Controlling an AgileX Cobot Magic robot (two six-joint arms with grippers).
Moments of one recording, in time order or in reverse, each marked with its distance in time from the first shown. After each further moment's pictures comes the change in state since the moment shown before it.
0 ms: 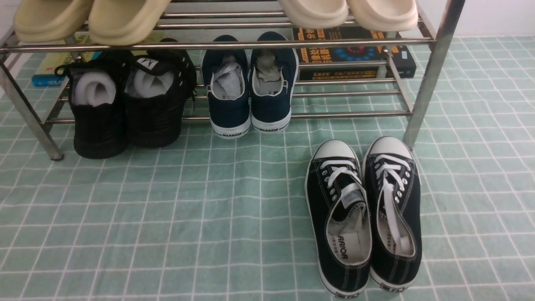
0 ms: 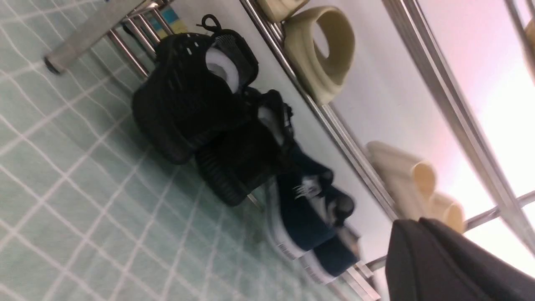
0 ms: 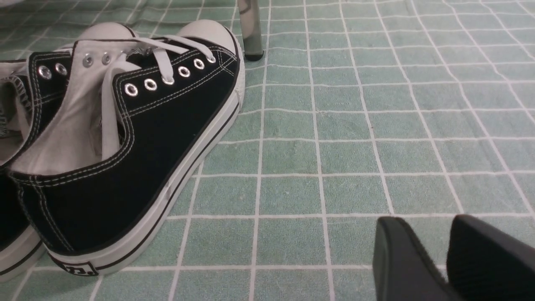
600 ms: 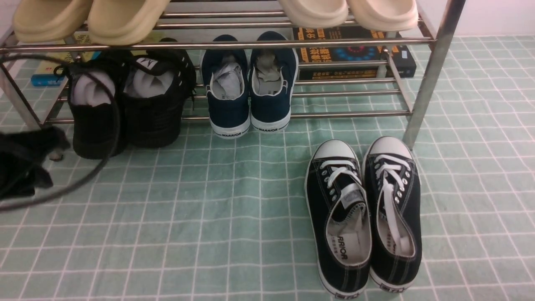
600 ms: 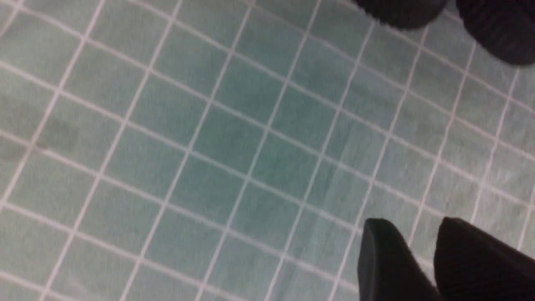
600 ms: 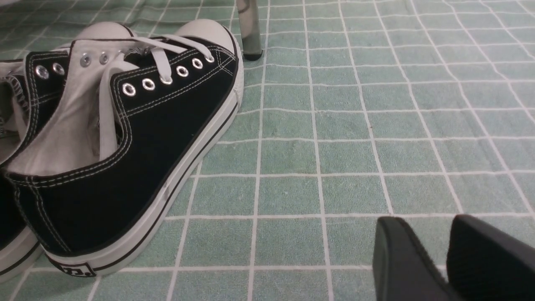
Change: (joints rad) right arm 0.000 0.000 0.000 0.000 0.001 0.000; left arm 0.000 1.070 -0.624 0.204 0.447 0.317
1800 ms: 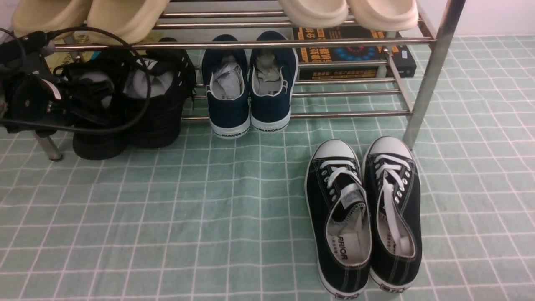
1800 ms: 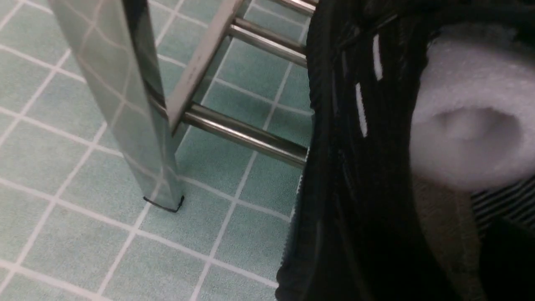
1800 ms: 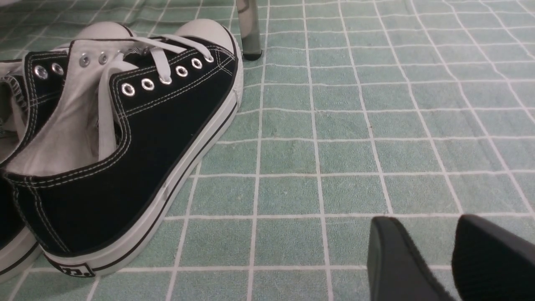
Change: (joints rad) right arm 0.000 0.000 0.000 0.000 0.000 0.000; left arm 0.000 0.499 -0.130 0.297 -0.642 -0.208
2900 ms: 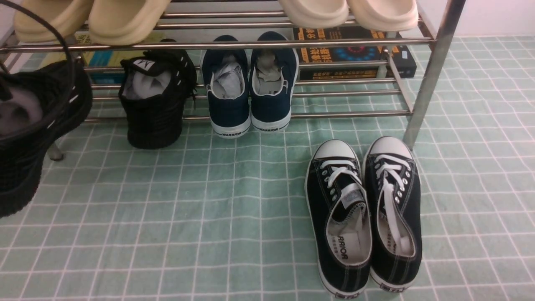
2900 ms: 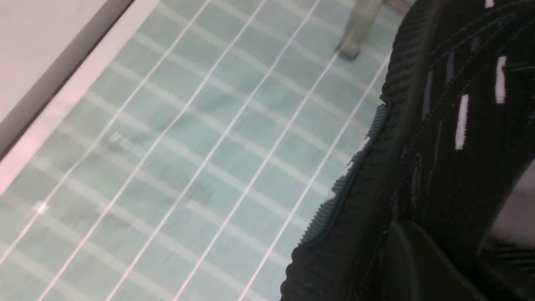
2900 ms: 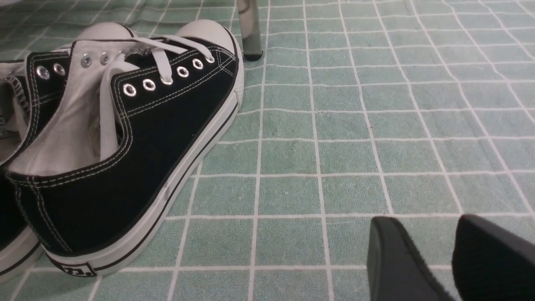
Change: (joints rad) right arm 0.000 0.000 0.000 0.000 0.000 0.000; left arm -0.002 -0.586 0.016 -0.002 0.814 0.003
